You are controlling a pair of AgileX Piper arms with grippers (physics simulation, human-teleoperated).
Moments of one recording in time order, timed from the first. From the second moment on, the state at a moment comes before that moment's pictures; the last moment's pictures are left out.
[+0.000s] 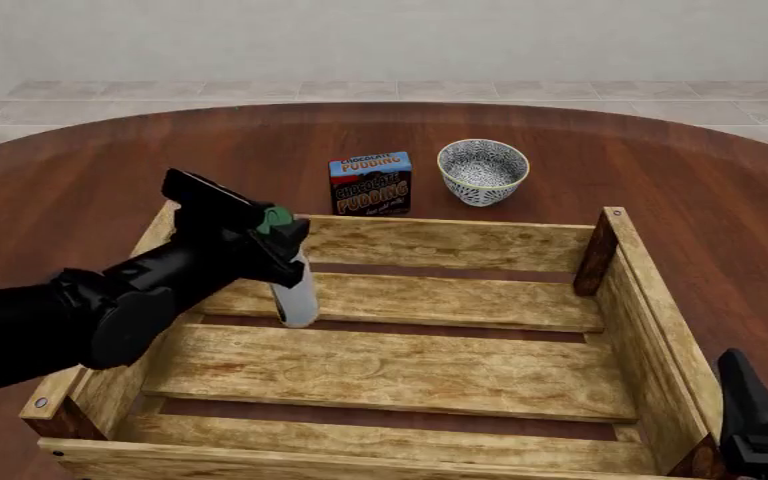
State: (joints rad) left arm -0.47 1.41 -0.68 -0.36 0.12; right arm -0.09 0.00 -0.03 0.10 0.02
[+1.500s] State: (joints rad) left arm -0.46 1.61 -0.62 -0.57 0.12; right arm -0.09 0.00 -0.03 0.11 0.04
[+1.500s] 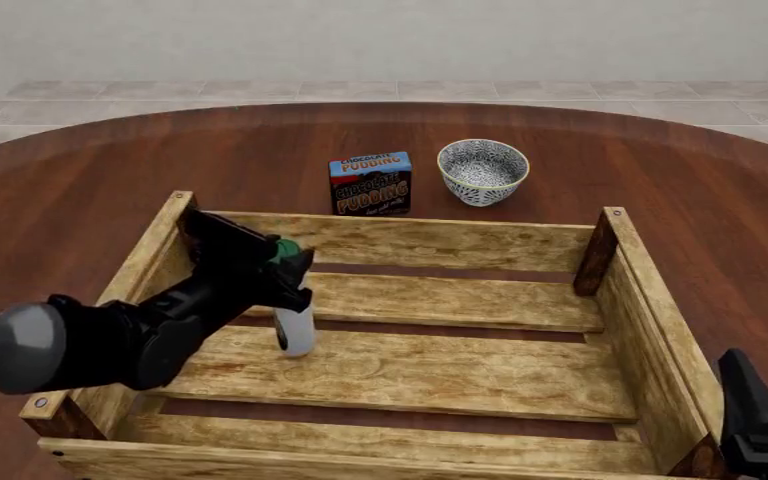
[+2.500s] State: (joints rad) left arm -0.44 1.54 -0.58 -0.53 0.16; right arm -0.09 0.00 -0.02 0.10 0.04
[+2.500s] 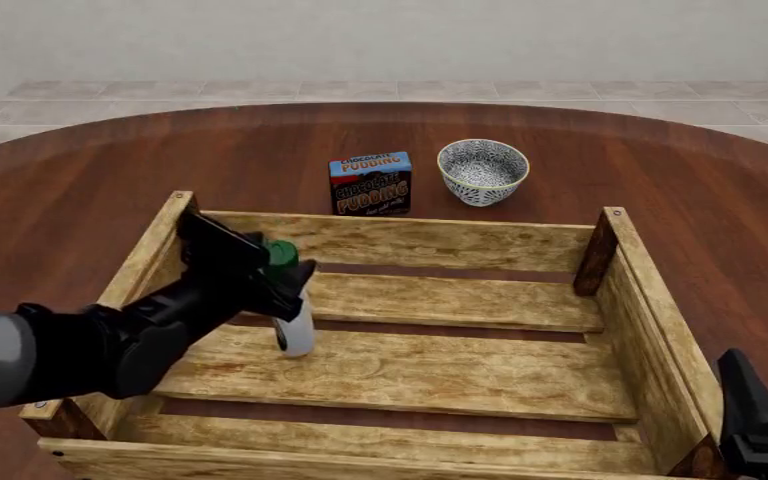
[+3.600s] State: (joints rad) left arm -0.44 1.28 -0.63 -0.34 0.20; right arm -0.08 0.00 -0.02 0.11 0.02
